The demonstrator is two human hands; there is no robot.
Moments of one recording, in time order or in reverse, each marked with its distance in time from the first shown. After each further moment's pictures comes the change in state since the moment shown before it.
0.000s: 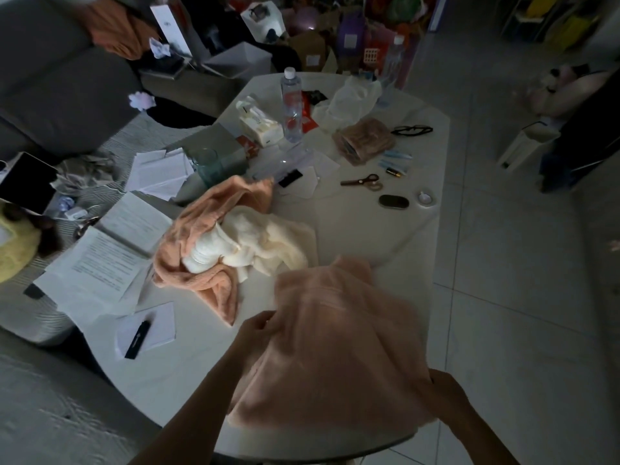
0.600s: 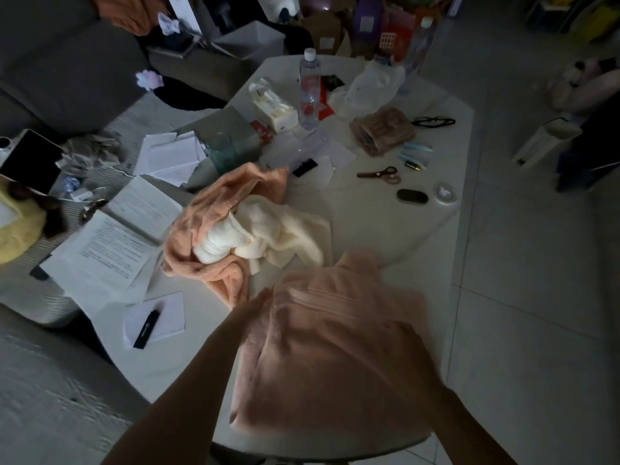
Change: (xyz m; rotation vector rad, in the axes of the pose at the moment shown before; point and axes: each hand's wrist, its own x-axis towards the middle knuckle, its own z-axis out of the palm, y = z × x) left_hand 0.055 -0.008 -0.041 -0.328 0.043 -0.251; right_hand -0.009 -0.091 0.048 -0.286 0.167 -0.423
